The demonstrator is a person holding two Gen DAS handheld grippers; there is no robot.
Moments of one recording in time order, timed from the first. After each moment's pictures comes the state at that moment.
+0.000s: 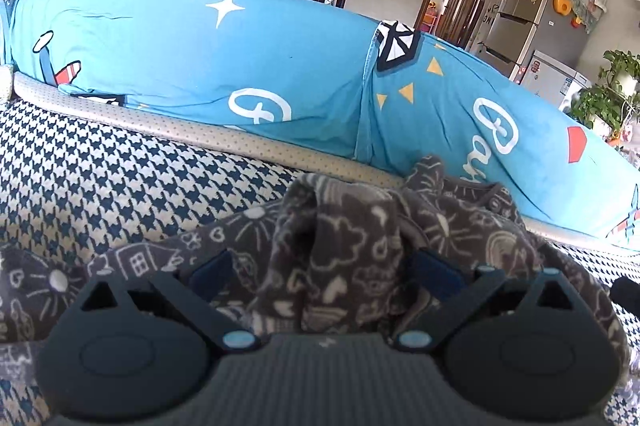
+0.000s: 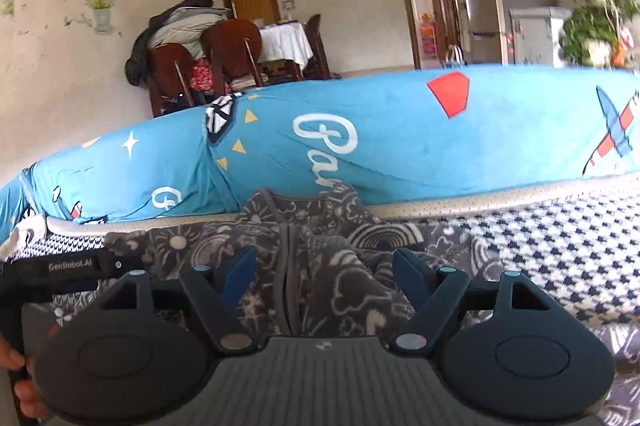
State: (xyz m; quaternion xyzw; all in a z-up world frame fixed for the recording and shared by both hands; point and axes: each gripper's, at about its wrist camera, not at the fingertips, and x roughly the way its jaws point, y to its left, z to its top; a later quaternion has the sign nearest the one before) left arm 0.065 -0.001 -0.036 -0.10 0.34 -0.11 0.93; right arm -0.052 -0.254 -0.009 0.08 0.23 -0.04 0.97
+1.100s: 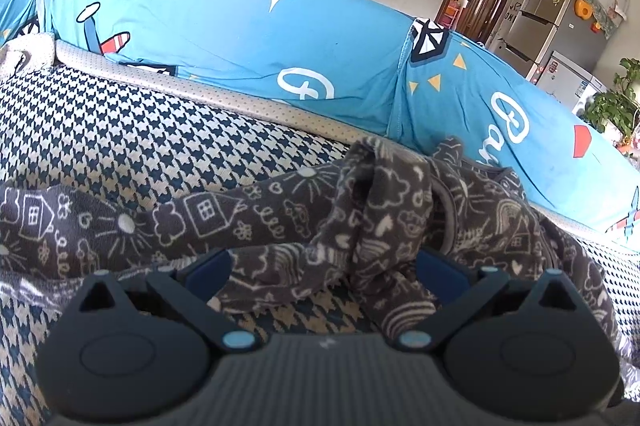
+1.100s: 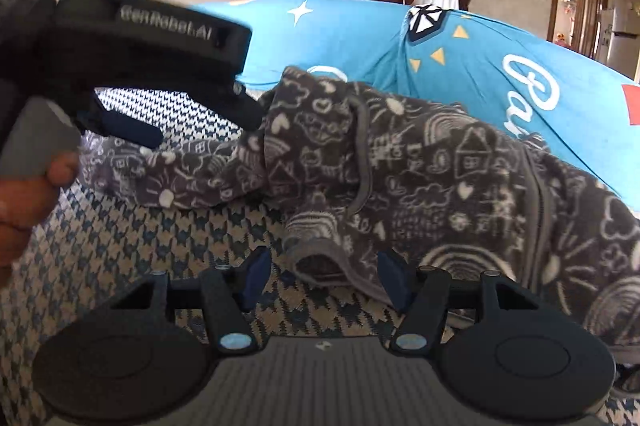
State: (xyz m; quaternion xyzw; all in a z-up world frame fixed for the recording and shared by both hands) left arm 0.027 0.036 -0.029 -0.12 0.38 -0.09 0.91; right arm -0.038 -0.124 -0.088 -0.08 0.30 0.14 0.94
